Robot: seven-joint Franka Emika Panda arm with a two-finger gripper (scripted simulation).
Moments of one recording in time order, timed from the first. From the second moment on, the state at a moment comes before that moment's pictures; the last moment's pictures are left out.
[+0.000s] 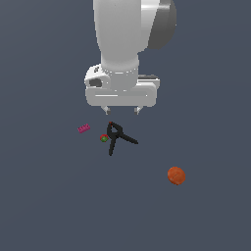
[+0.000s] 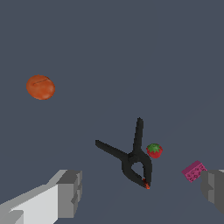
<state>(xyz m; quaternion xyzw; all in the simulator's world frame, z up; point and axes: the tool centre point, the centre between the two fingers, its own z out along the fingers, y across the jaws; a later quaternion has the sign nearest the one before) 0.002 -0.011 0.303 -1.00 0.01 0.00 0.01</state>
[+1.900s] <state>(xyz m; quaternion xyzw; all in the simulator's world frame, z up) -0.039 -0.148 0.166 -0.97 0.25 -0.01 0.03</state>
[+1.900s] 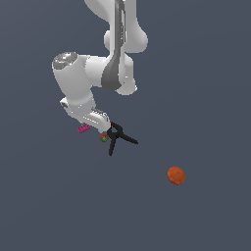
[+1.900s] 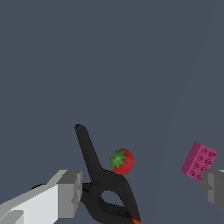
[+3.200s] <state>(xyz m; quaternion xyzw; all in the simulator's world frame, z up) -0.147 -0.244 0.060 -0.89 0.46 0.00 0.00</state>
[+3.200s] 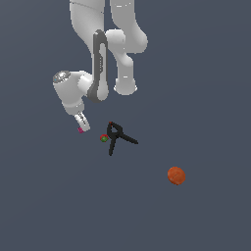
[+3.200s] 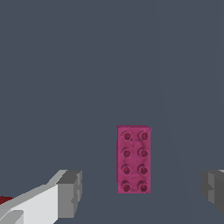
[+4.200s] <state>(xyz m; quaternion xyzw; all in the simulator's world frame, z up) -0.148 -0.245 0.012 -0.89 0.46 0.00 0.00</state>
